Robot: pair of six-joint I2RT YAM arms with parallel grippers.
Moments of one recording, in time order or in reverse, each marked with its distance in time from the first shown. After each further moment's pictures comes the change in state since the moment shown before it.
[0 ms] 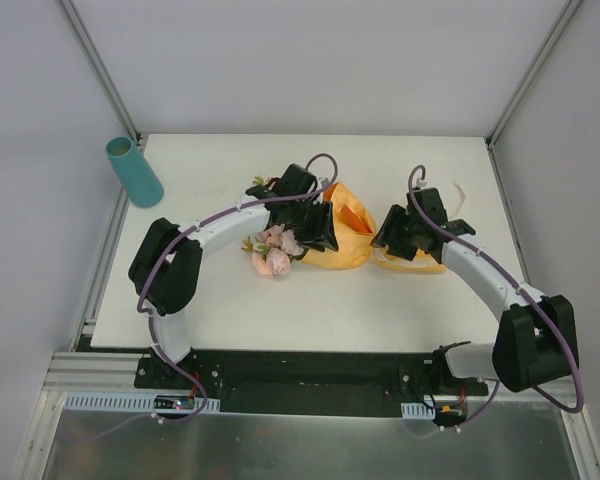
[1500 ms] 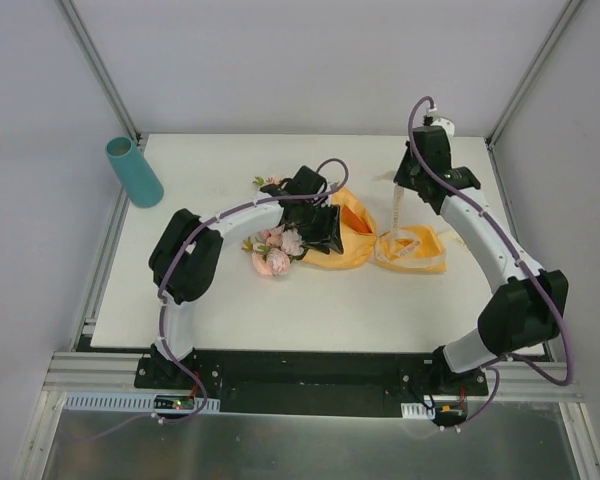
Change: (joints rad) left arm 0.000 0.112 0.092 -0.018 0.021 0.031; right arm 0.003 0.215 0.479 -0.029 0.378 -0.214
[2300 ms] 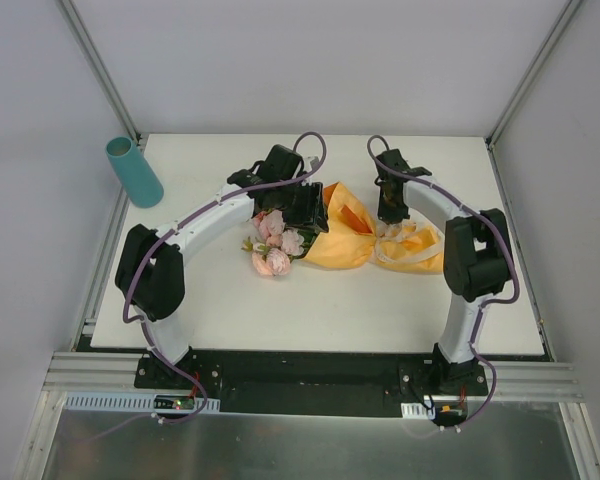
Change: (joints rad) left arm 0.061 -0.183 -0.006 -0.085 -0.060 0.073; right arm 0.007 0.380 0.033 -0.151 -0.010 -0.073
